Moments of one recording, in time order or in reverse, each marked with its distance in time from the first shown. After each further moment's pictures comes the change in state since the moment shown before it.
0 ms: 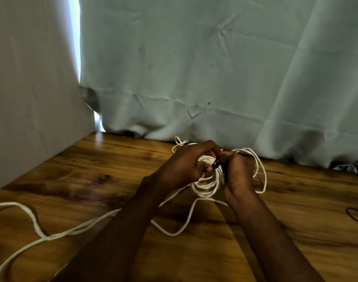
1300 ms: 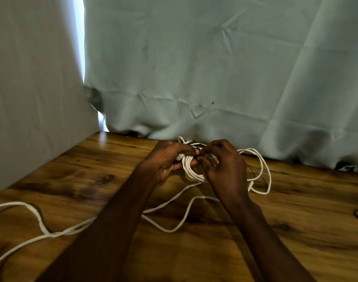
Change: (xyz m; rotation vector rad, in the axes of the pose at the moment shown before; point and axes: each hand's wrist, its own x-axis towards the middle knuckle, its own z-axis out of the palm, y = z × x) left_hand 0.003 -0.017 -0.028 -0.996 0.246 -0.802; right_hand -0.012 0.008 -0.003 -1.058 -0.233 -1.013
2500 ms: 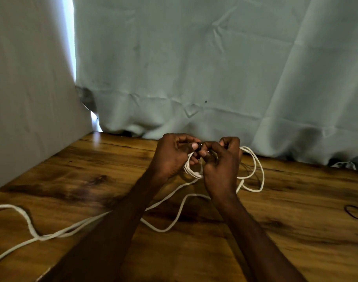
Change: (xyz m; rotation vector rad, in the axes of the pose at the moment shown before) left_hand -0.002 -0.012 0.021 0.410 0.006 0.439; right_hand 0.000 0.004 0.015 0.141 0.206 0.259
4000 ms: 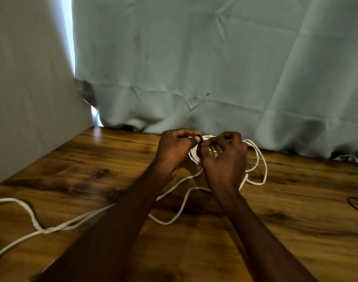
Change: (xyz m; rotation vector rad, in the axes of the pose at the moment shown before) left_hand -0.002 0.002 0.011 -0.131 0.174 -0.166; right_hand -0.007 -0.005 -0.004 -0.185 0.039 0.035
